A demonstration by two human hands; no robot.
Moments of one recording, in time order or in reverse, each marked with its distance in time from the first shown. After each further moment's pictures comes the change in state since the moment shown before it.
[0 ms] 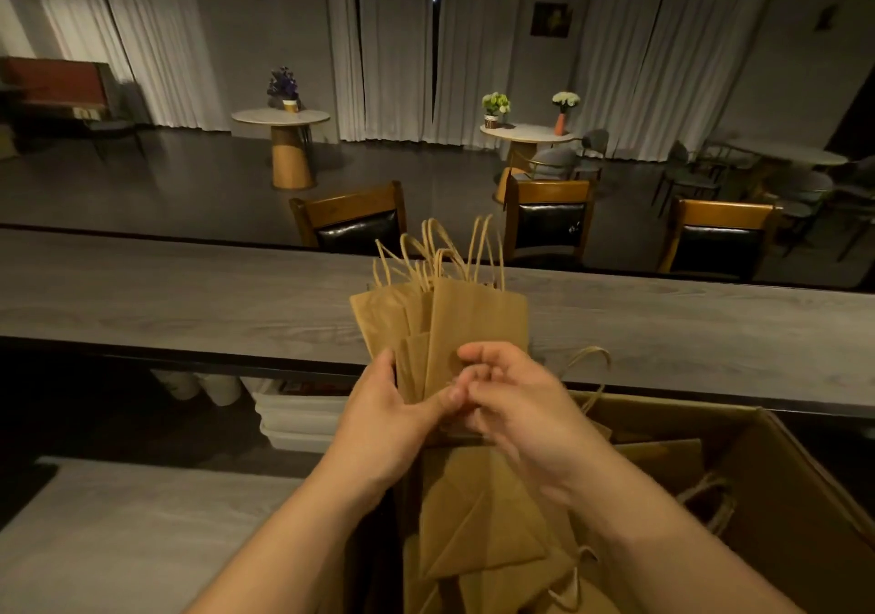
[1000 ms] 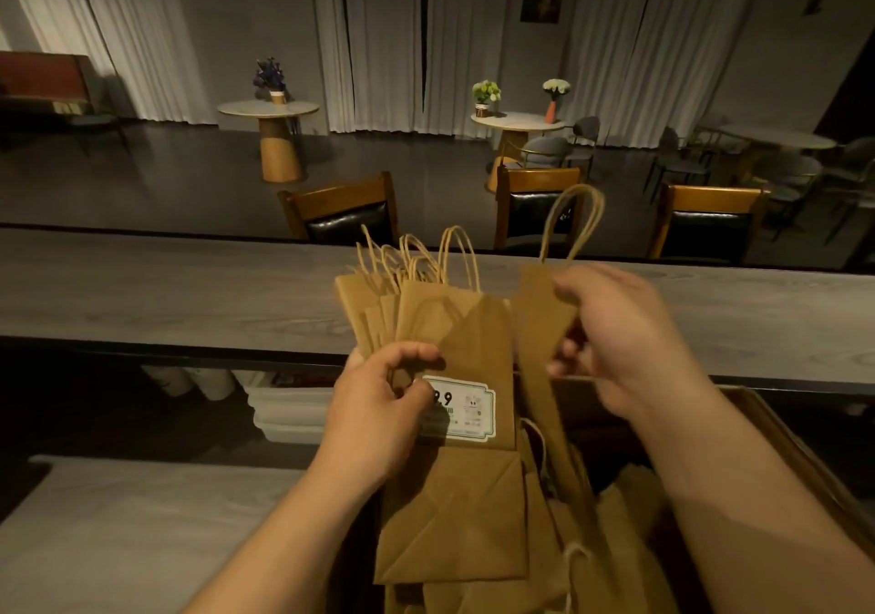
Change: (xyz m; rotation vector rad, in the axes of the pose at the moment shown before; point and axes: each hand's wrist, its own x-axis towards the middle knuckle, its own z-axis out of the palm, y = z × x) left_hand -0.007 -0.001 0.003 0.317 0.084 0.101; right_hand -0.005 -0.058 -0.041 -0.039 0.416 -0.094
